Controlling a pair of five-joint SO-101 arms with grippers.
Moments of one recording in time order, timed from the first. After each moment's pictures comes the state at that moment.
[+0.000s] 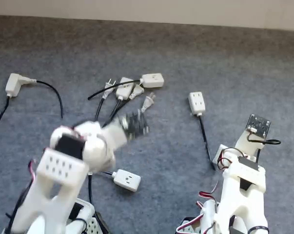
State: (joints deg) left arm 13.7 -48.2 47.6 80.0 -43.1; right arm 18.4 -35.3 73.9 31.6 0.5
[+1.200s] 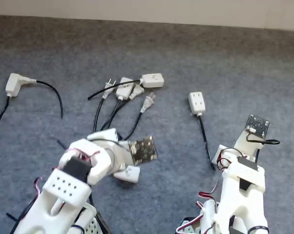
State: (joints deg) left arm 19.6 -59.7 67.6 54.1 -50.1; right arm 18.0 -35.3 74.2 31.6 0.5
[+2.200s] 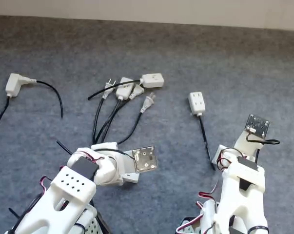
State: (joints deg) left arm 21.5 -54.2 74.1 54.0 -50.1; right arm 18.0 -35.3 74.2 31.6 0.5
